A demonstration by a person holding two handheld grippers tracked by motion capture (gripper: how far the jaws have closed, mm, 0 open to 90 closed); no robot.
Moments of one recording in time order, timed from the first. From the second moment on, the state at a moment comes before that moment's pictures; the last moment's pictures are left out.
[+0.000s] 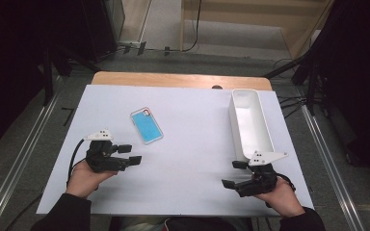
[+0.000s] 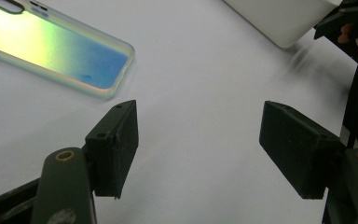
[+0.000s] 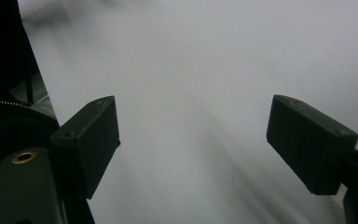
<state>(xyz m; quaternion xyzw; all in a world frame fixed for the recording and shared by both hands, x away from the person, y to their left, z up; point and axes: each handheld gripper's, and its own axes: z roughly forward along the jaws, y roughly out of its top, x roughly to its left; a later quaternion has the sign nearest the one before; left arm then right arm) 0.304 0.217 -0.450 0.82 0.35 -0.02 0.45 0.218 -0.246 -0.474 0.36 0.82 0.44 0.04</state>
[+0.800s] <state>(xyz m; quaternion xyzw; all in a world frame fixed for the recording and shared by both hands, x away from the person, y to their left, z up) 0.334 0.203 -0.440 0.83 0.34 -0.02 0.45 0.218 -0.246 -0.474 0.36 0.82 0.44 0.03</state>
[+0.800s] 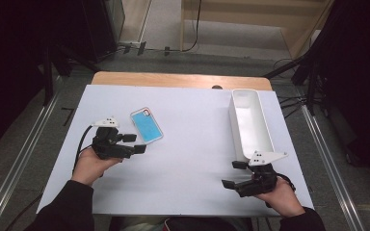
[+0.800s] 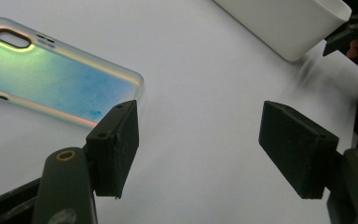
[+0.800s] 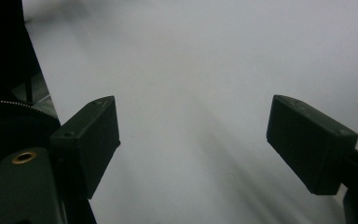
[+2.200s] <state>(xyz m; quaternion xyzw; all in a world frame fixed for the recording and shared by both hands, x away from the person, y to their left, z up) 0.390 0.176 -0.430 0.83 0.34 0.01 0.44 0.217 -0.245 -0.474 0.36 0.82 0.44 0.03</state>
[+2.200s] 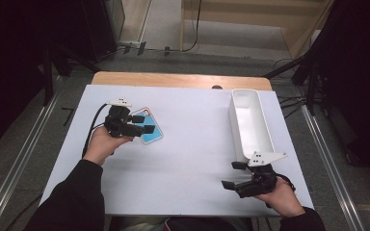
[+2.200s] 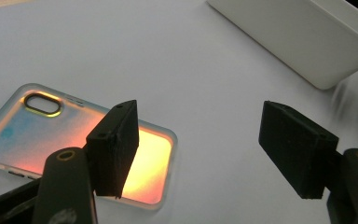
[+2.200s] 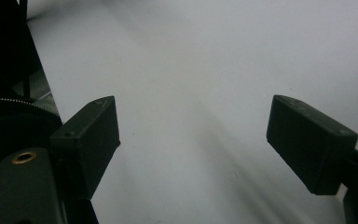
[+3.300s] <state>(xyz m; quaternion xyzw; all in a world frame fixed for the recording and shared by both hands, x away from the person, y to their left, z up) 0.395 0.172 -0.463 0.84 0.34 0.00 0.42 0.216 -0.245 -0.474 0.36 0.82 0.44 0.03</state>
